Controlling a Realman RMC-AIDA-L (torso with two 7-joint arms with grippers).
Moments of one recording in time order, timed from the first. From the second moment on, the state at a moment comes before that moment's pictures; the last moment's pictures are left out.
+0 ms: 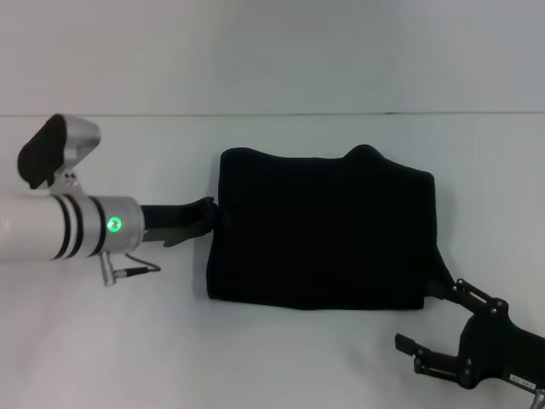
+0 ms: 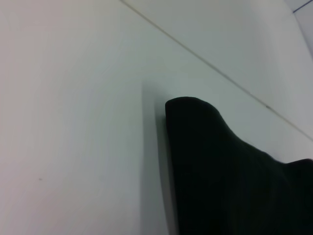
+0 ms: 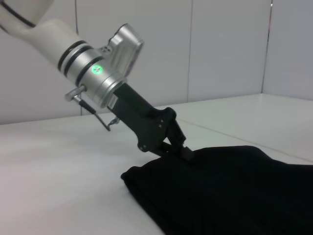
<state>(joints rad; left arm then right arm) -0.76 -2.07 0.85 0.37 2.04 0.90 -2.39 0.34 2.09 -0.56 -0.30 -1.89 -1.46 0.63</state>
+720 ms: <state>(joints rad) -0.60 -2.07 0.70 0.36 1.90 1.05 -2.19 0.37 2.09 -0.54 -0.29 -1.89 -1.45 0.63</state>
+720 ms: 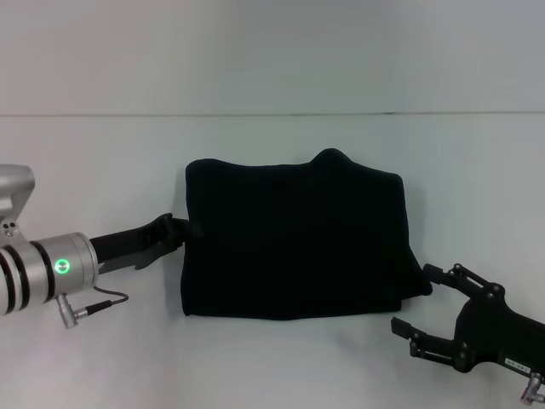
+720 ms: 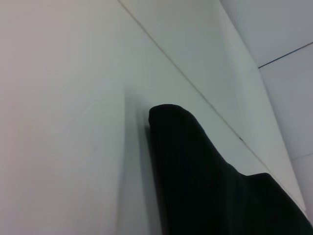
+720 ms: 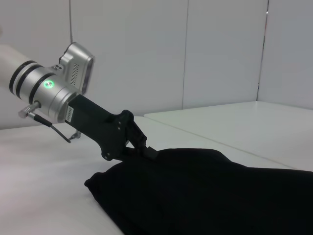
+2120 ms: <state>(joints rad) -0.32 -2.10 0.54 0.56 1.93 1.67 -1.00 0.38 2.10 -0.49 -0.25 -1.89 -1.45 0.62</state>
